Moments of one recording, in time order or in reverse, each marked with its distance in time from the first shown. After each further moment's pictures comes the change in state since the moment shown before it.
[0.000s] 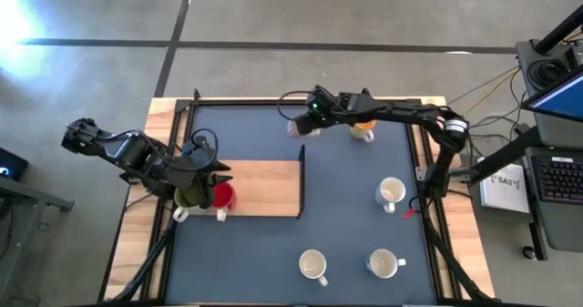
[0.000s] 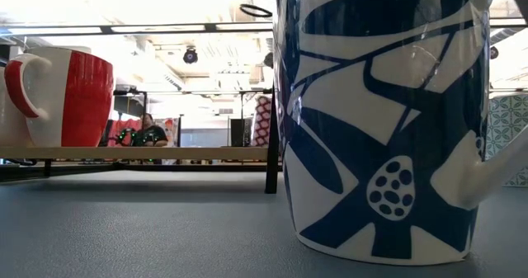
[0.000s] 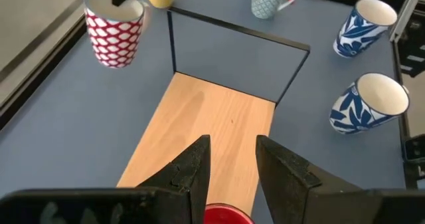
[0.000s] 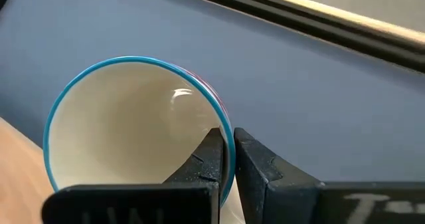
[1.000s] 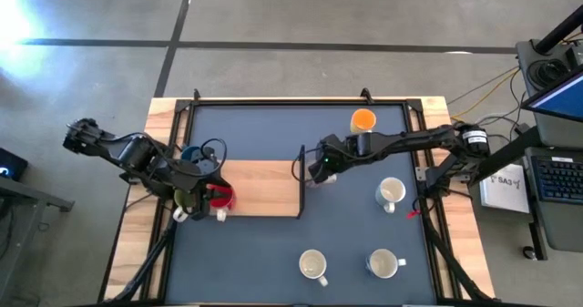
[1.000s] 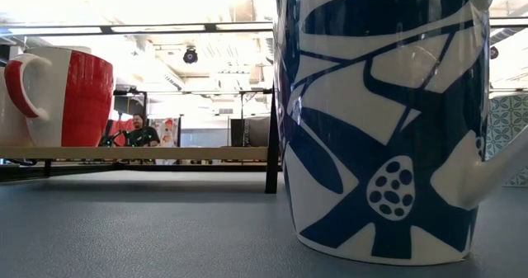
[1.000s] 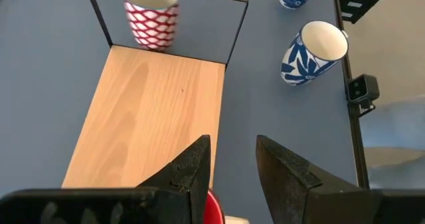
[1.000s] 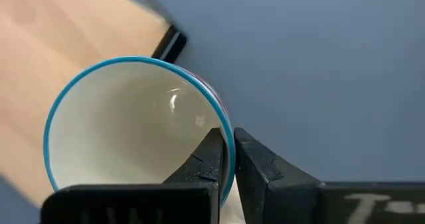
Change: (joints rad) left arm -0.005 0.024 0.000 -0.001 0.239 0.091; right arm 0.321 -0.176 -0.281 -0.105 -0.018 0.255
